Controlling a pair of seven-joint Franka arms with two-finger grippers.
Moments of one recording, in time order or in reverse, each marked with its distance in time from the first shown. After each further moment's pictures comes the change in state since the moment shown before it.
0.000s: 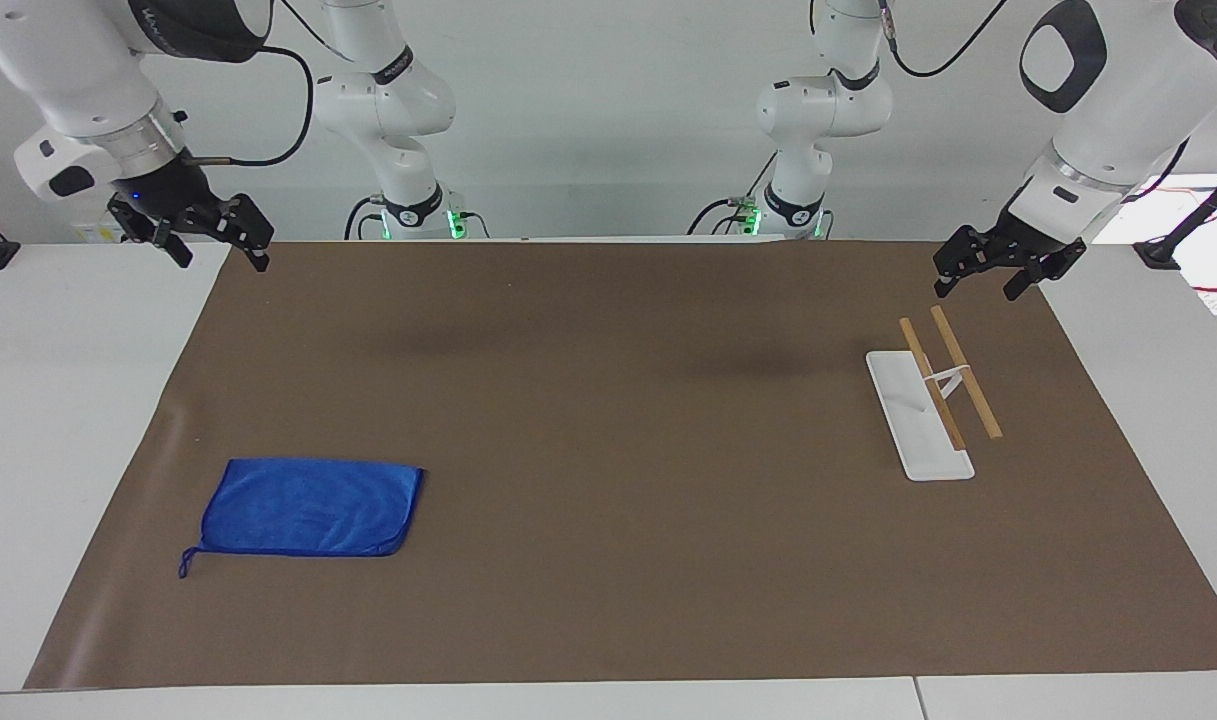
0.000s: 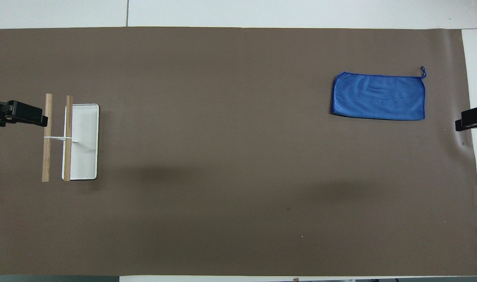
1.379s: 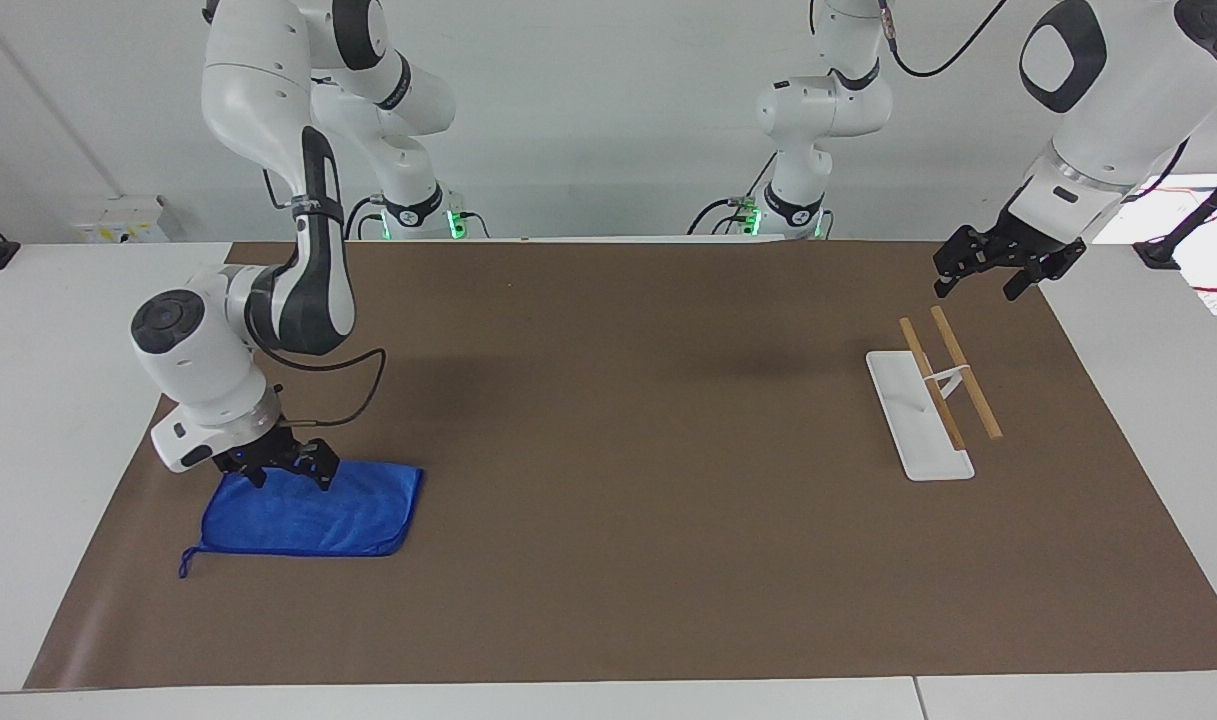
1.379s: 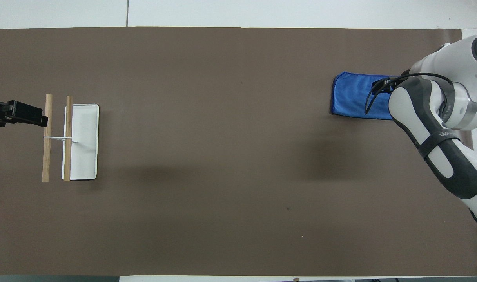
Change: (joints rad) left arm 0.000 0.000 0.000 0.000 0.000 0.000 0.000; right arm 0.017 0.498 0.021 -0.097 0.059 0.725 -0.001
